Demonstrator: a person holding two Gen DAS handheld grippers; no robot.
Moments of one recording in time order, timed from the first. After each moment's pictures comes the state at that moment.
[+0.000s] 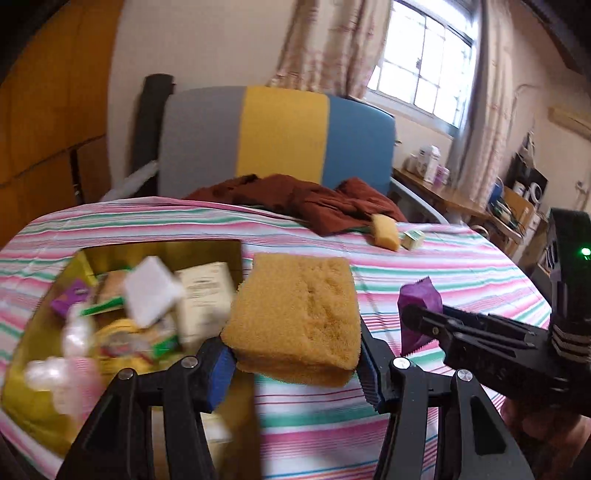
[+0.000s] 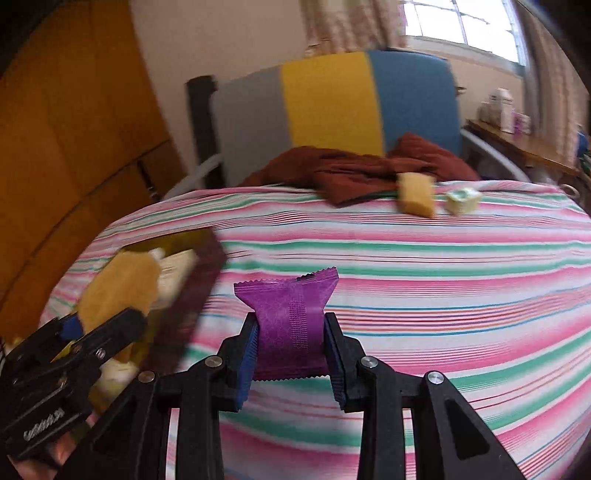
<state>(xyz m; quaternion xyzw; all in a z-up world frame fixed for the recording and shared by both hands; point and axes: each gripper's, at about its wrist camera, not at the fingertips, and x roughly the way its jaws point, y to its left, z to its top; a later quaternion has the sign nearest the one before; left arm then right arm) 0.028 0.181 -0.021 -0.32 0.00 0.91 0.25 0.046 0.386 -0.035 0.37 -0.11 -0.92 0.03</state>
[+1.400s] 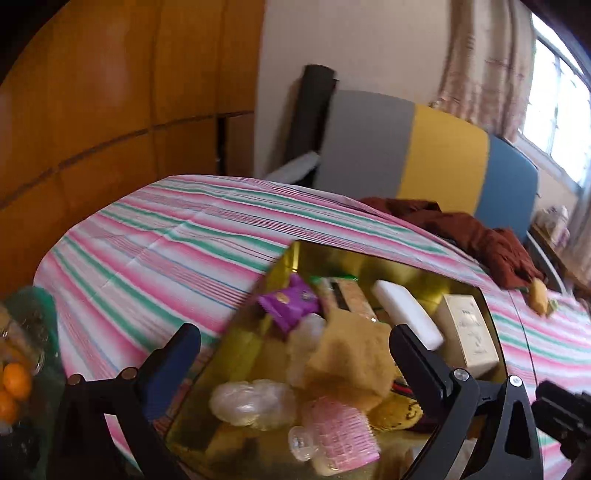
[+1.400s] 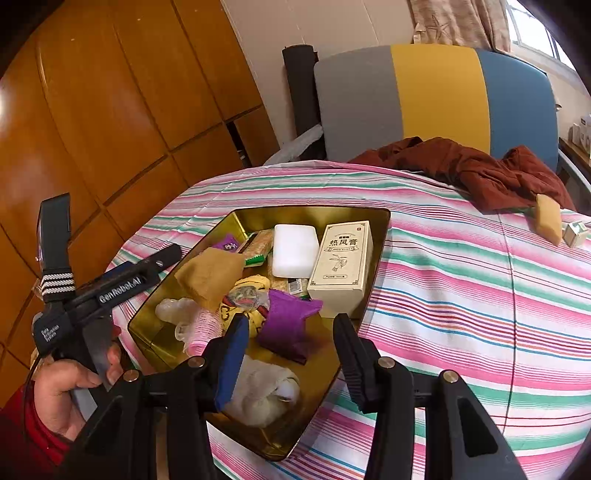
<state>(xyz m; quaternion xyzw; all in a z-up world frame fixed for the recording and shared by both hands) -0.046 0.000 -0.031 -0.33 -0.06 0.94 0.00 0.022 0.260 -0.027 0.39 -0.09 -0.90 0.18</state>
